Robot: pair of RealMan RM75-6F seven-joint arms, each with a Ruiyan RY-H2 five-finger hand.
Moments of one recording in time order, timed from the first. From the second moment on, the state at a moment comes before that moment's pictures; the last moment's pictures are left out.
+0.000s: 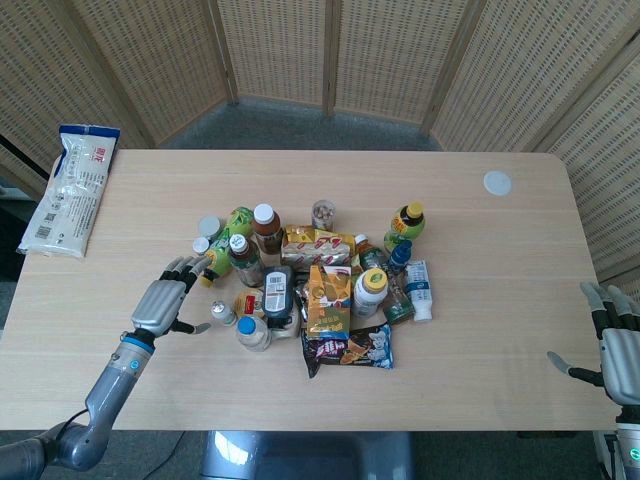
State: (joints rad) left arm -0.46 -1.51 -0.15 -1.48 1.29 1.01 0.06; right arm 0.05 -1.07 0.10 -1.64 -1.43 1.48 -0.01
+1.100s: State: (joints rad) left arm -0.48 -1.68 -0.15 -1.36 1.23 1.13 0.18; right arm 0.05 -1.06 0.10 -1.64 -1.42 1.48 0.00
